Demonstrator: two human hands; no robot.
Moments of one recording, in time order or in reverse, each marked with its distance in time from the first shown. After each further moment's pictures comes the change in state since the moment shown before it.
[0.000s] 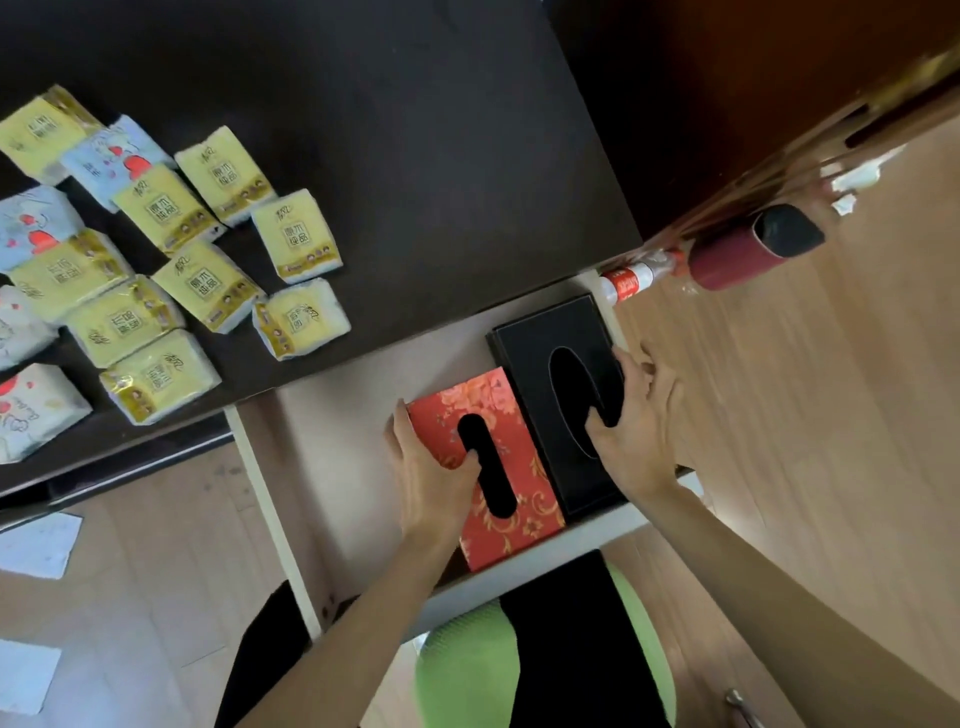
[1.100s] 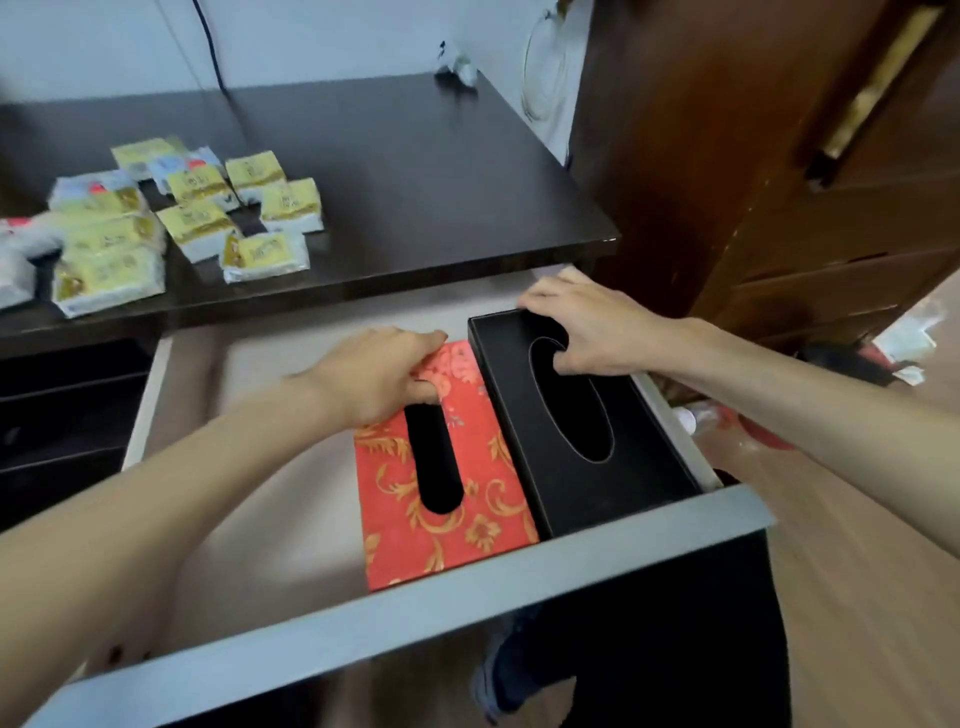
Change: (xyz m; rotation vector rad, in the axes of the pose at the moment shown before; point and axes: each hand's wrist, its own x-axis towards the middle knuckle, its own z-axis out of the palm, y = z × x) left_hand 0.062 0.025 0.007 1.142 0.047 0.864; right_hand 0.118 -0.004 0.004 -0.369 -0.117 -0.933
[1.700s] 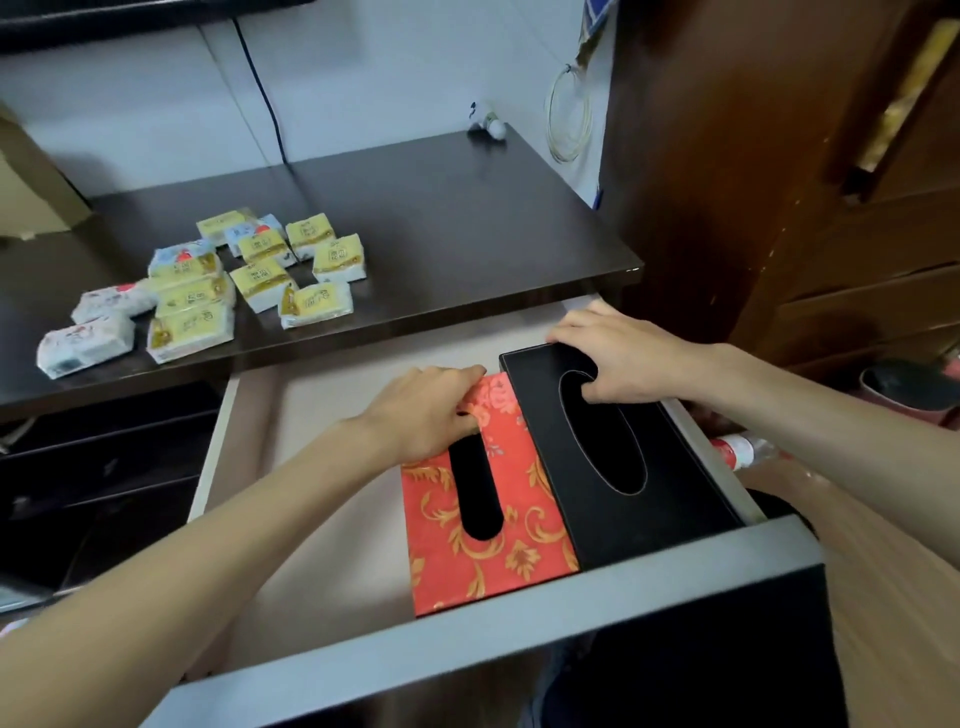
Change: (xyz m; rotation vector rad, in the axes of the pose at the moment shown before) left_hand -0.005 0.021 0.001 0.018 0.056 -0.010; right_hand -0.004 -0.001 -0.001 0.016 -0.027 0.019
